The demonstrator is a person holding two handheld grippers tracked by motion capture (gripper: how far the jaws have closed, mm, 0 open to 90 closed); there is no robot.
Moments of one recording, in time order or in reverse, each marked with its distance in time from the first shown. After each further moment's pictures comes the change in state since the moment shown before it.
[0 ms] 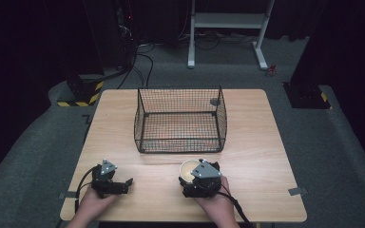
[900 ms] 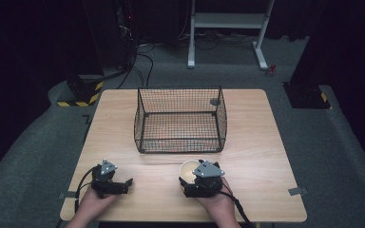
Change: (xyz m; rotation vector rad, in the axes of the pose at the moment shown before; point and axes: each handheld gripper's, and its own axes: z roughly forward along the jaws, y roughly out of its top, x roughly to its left) left arm -0.001 0.000 0.000 0.000 -0.001 -0.004; right arm -0.004 0.001 -0.004 -0.004 0.046 0.033
